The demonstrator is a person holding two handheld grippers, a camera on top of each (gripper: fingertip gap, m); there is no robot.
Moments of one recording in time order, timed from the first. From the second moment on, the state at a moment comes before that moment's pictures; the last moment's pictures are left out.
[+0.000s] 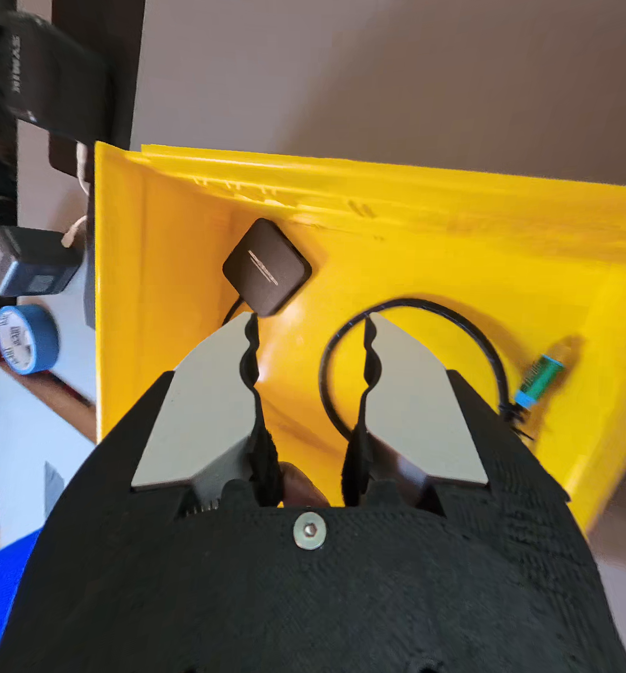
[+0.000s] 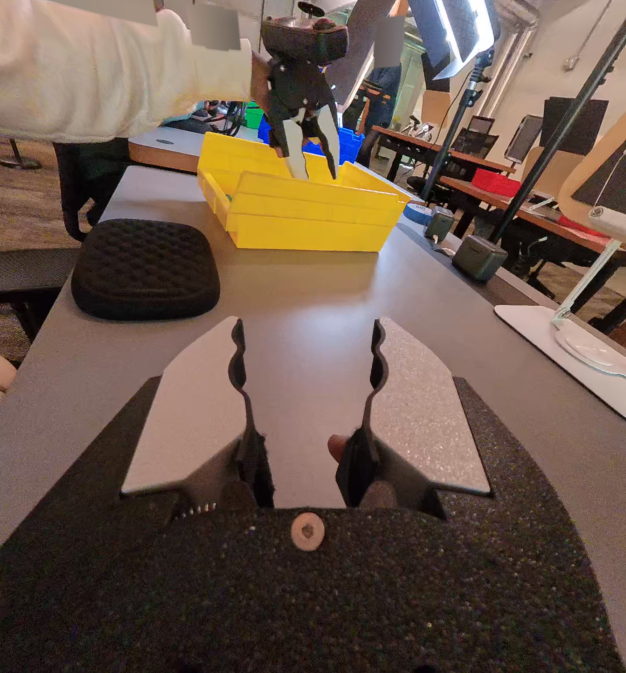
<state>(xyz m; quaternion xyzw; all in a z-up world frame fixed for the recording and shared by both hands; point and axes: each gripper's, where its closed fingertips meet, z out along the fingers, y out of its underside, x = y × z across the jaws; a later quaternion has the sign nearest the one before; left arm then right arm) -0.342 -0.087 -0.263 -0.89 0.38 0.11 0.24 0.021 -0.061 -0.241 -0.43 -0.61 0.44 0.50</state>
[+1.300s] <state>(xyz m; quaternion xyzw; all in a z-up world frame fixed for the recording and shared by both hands) 0.057 -0.080 -0.176 -0.66 0.16 -0.39 0.63 0.030 -0.095 -0.198 -0.25 -0.60 0.38 0.66</state>
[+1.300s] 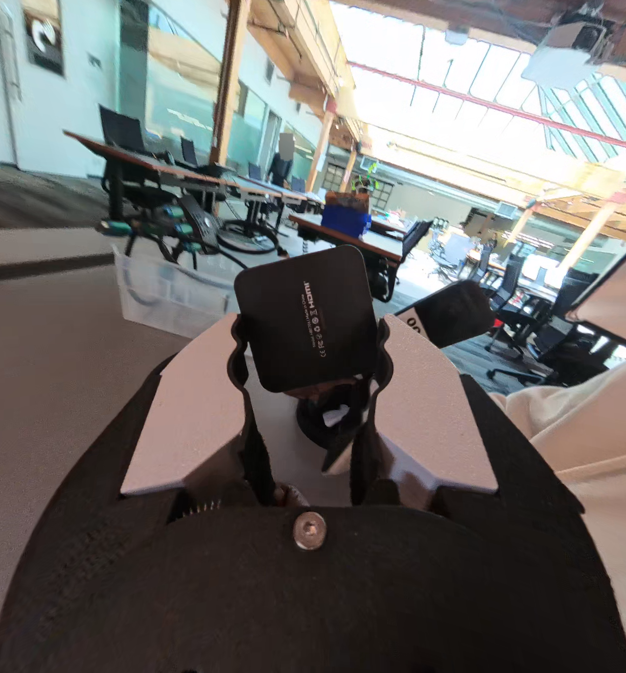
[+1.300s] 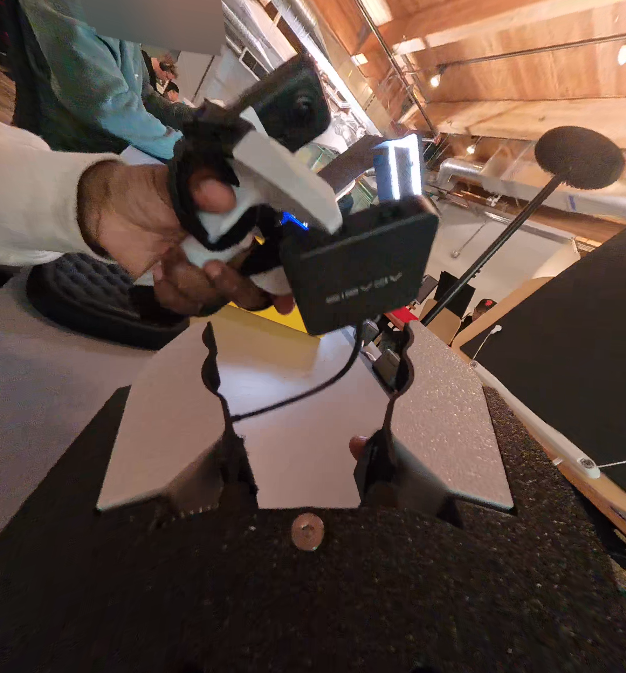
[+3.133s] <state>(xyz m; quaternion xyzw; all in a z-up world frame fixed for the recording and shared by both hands) 0.048 -0.117 -0.192 -0.59 0.40 -0.22 0.67 0.053 -0.133 -0.174 -0.19 -0.55 0.65 0.49</state>
